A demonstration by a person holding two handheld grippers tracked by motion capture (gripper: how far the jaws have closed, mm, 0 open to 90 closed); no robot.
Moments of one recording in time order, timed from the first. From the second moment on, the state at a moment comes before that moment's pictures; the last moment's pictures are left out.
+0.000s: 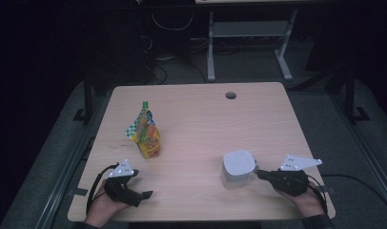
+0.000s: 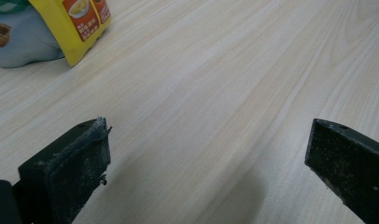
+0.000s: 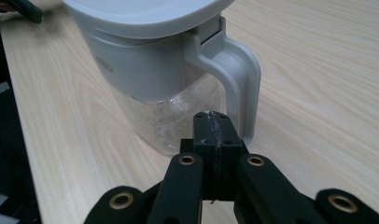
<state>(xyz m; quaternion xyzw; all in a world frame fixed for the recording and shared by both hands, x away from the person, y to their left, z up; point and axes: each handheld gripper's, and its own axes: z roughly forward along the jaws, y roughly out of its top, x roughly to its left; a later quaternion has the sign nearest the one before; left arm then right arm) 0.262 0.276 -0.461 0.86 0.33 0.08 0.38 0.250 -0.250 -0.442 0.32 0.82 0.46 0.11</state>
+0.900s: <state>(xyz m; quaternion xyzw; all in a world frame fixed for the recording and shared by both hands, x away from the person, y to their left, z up) 0.261 0.273 -0.460 0.85 0.33 0.09 0.39 0.269 -0.268 -0.405 0.34 0.78 0.50 0.13</state>
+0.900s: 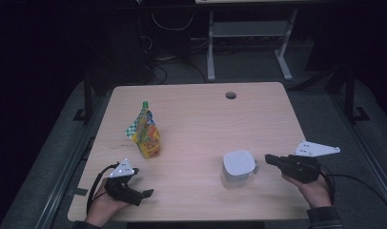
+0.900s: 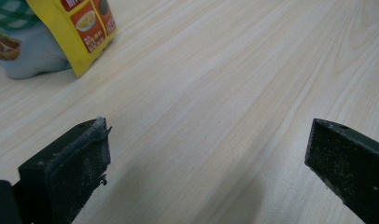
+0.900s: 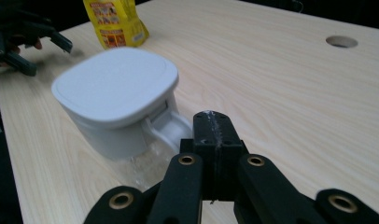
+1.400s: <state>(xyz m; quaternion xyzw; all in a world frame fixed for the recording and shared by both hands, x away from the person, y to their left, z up) 0.261 0.272 -0.460 0.86 0.33 0.09 0.37 0.282 -0.245 -0.380 0.30 0.78 0.53 0.11</state>
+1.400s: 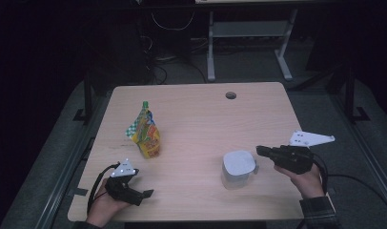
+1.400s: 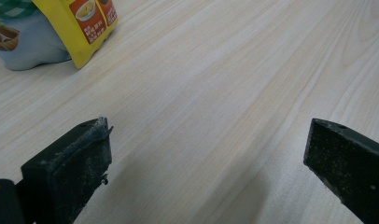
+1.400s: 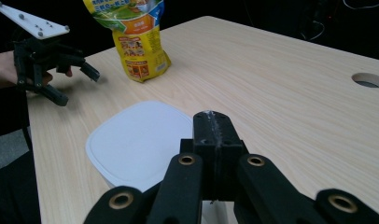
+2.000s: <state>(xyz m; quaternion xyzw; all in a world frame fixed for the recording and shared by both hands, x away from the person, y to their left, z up) 0.260 0.271 -0.460 0.86 0.33 0.09 0.37 0.278 -0.235 -0.386 0.29 0.80 0.51 0.11</state>
